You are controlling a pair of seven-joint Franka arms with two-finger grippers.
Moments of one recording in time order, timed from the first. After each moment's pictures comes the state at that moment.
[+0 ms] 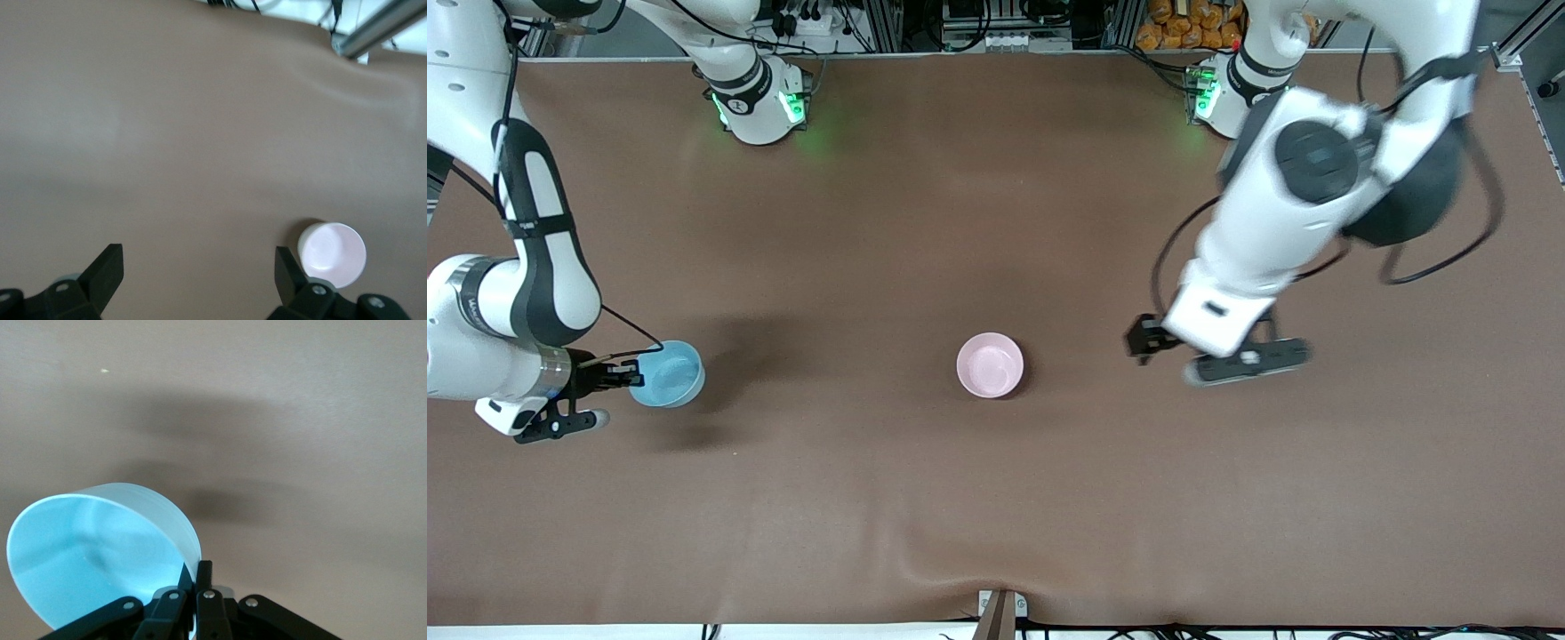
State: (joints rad) left arm -0.26 0.35 -0.18 -1.37 0.09 1.89 -0.62; right arm -0.23 0.54 0.09 -1.64 0.01 2.00 -0.33
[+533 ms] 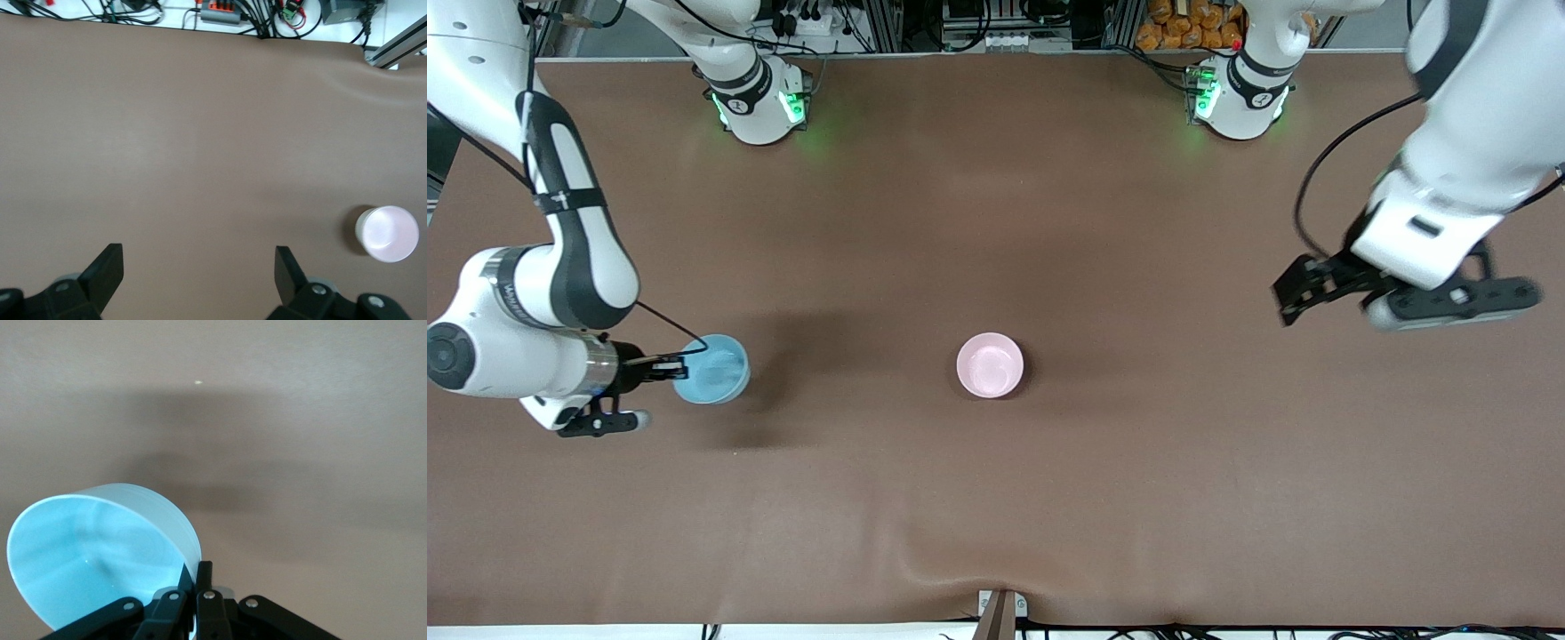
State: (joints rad) left arm -0.10 0.17 -0.18 -1.38 0.08 1.71 -0.36; right arm -0.22 0.51 0.24 -1.64 0.02 1.95 -0.05
